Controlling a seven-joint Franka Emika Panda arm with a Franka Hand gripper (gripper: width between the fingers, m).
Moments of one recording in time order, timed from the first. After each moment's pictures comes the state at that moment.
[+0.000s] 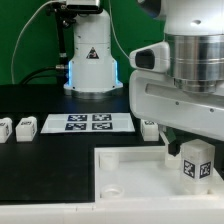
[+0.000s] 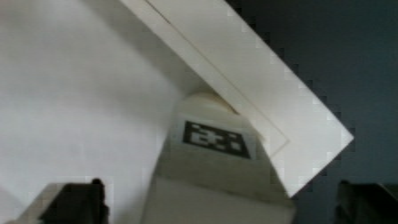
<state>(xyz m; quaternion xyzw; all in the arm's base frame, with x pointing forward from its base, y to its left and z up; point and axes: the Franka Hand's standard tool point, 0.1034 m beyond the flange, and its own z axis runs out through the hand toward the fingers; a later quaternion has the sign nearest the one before) 0.641 0.121 0.070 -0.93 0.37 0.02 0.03</state>
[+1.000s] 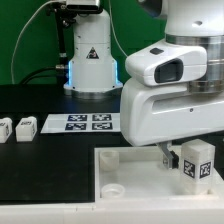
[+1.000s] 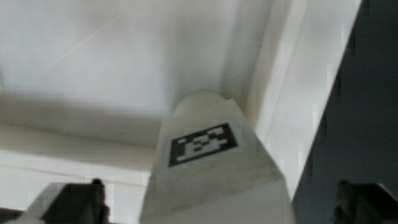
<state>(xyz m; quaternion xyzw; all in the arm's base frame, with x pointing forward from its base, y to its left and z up) 0.638 0.118 0.070 -0.99 -0.10 0.01 0.03</state>
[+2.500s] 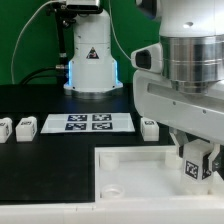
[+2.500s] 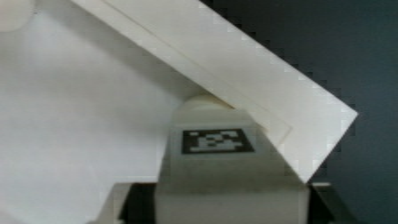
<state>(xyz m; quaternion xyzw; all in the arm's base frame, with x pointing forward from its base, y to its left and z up) 0.641 0.116 0.069 -0.87 0.49 0.03 0.03</state>
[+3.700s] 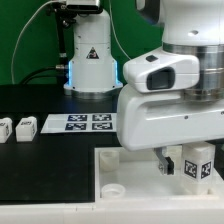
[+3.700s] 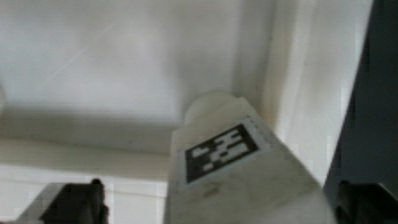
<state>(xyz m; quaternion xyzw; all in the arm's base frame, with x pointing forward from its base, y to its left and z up) 0.642 0.110 0.065 -0.98 -0.17 0.02 0.02</state>
